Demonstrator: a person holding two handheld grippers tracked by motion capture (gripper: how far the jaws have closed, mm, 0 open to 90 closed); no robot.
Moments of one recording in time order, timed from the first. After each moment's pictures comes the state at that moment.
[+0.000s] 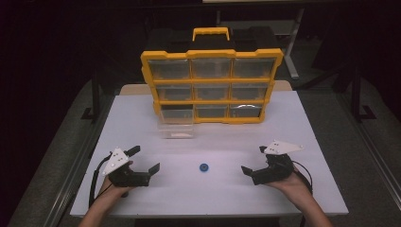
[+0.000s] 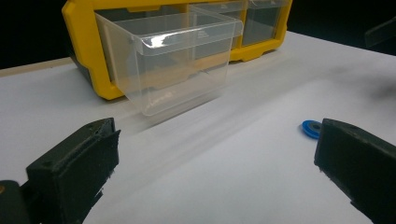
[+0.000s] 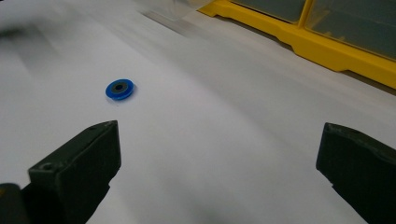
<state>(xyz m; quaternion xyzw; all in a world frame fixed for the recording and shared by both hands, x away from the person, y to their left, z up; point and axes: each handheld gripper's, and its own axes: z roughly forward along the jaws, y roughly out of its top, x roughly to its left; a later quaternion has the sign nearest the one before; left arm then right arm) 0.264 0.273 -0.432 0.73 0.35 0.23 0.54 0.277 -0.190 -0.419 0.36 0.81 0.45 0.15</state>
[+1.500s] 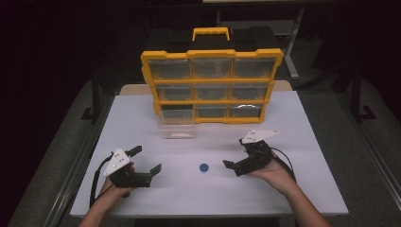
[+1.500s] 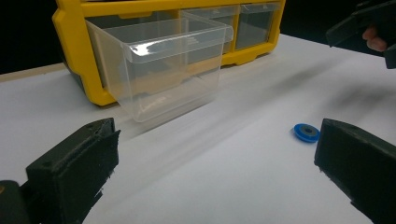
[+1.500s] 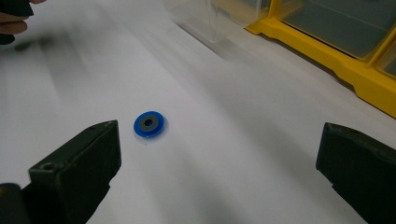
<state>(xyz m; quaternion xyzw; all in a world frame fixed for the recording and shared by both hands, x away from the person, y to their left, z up) 0.262 0.268 -0.430 0.73 0.34 0.23 0.55 0.308 -0.140 -0.405 0.32 0.83 0.44 0.10</state>
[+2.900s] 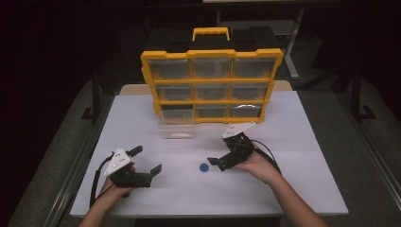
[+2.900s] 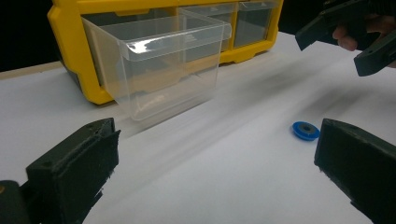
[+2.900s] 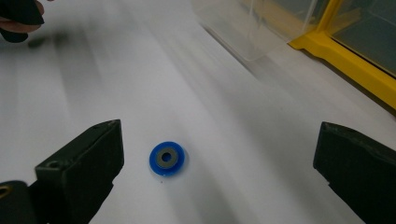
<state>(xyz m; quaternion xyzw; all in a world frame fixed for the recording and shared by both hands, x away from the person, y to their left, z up) 0.263 0.267 -0.431 0.73 0.34 0.22 0.55 0.331 -0.094 -0.401 0.27 0.86 0.42 0.07</state>
